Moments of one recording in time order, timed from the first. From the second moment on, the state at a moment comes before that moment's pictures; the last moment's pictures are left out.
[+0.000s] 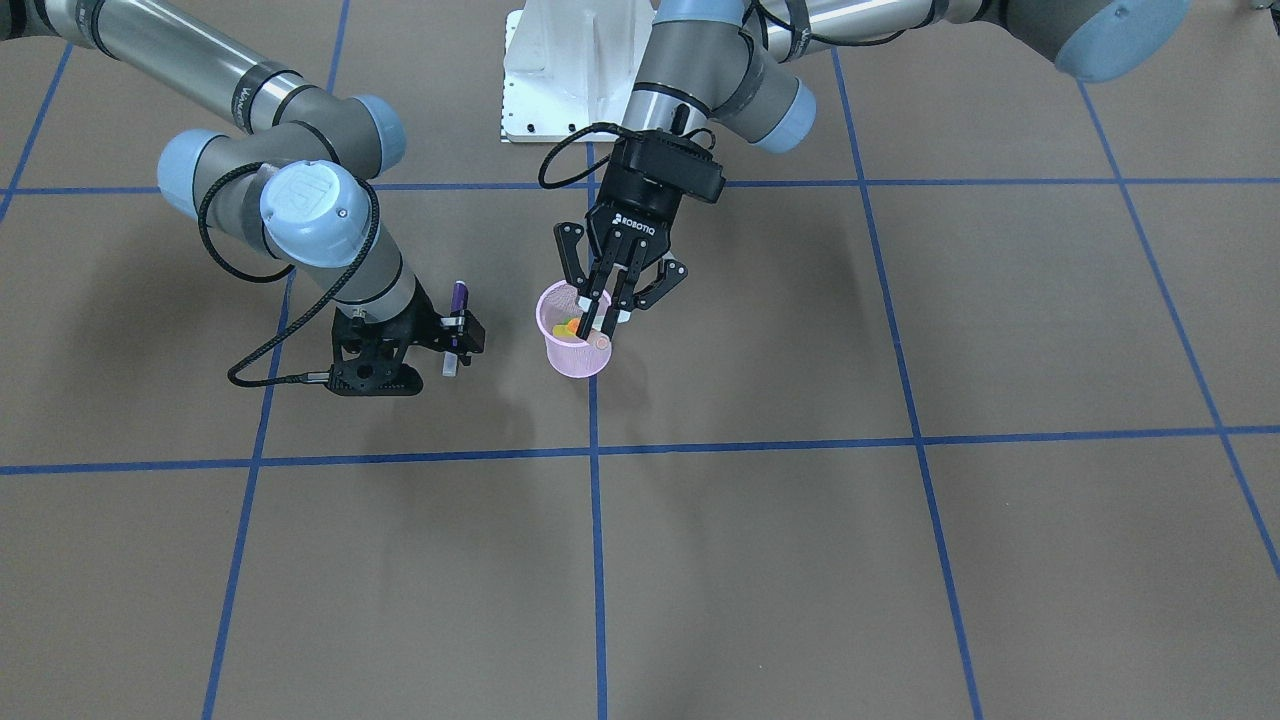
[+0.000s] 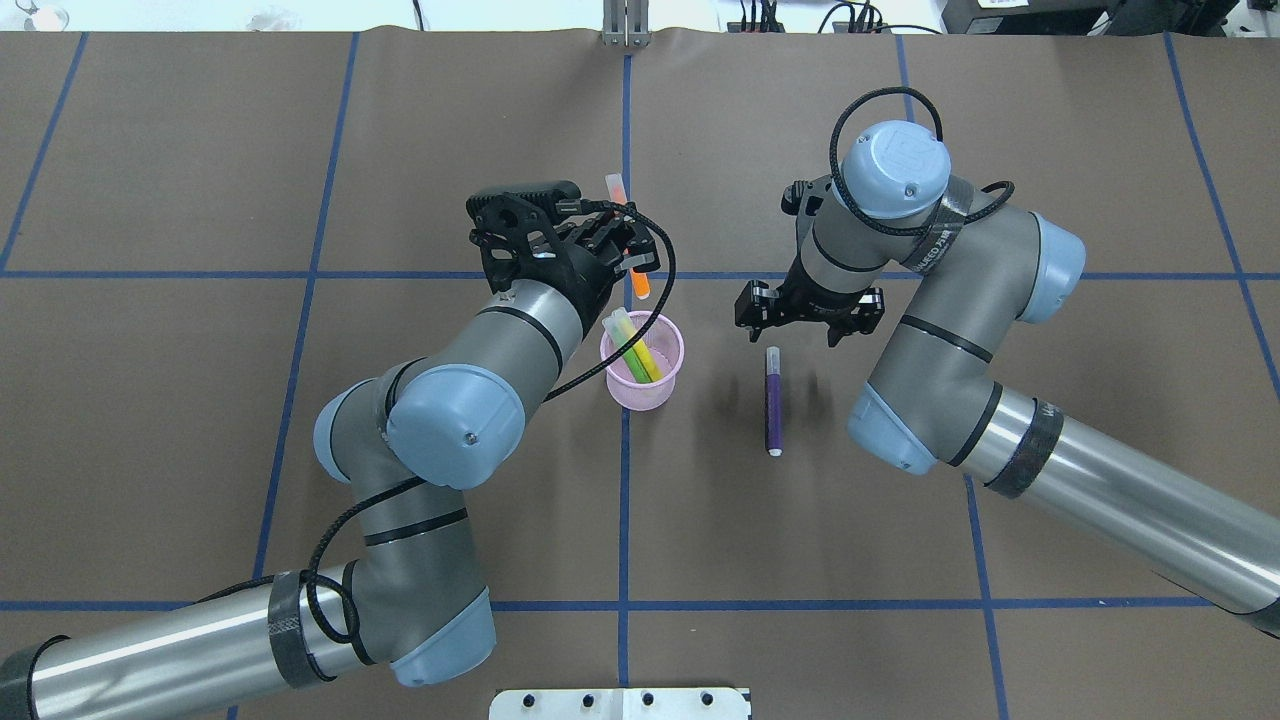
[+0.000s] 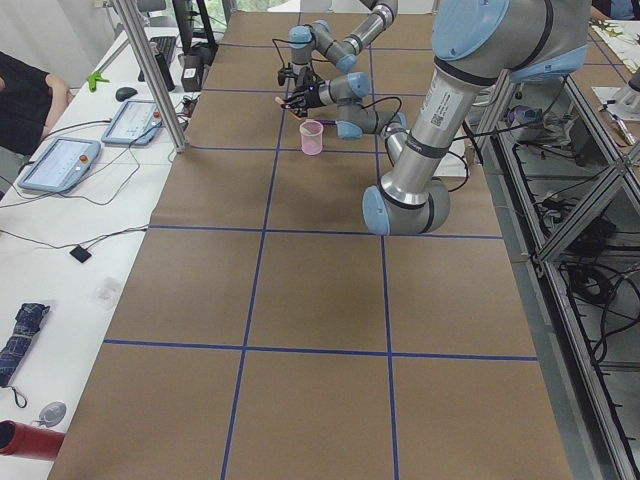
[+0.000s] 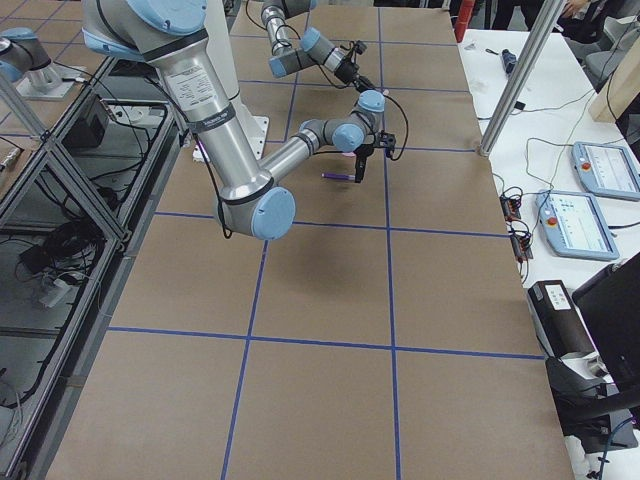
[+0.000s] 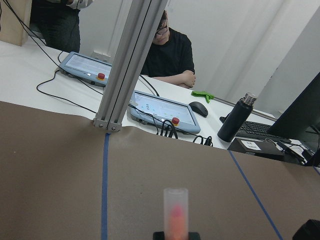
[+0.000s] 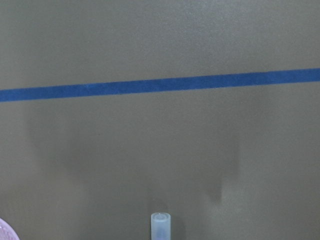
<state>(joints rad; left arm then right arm) -0.39 -2.26 -1.58 -2.33 -0.98 -1.20 0.69 -1.01 1.55 -1.43 2.09 1.10</state>
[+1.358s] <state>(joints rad) -0.29 -2.26 -1.52 -2.38 -0.92 -1.20 0.66 -1.01 1.53 -1.41 2.09 1.10</state>
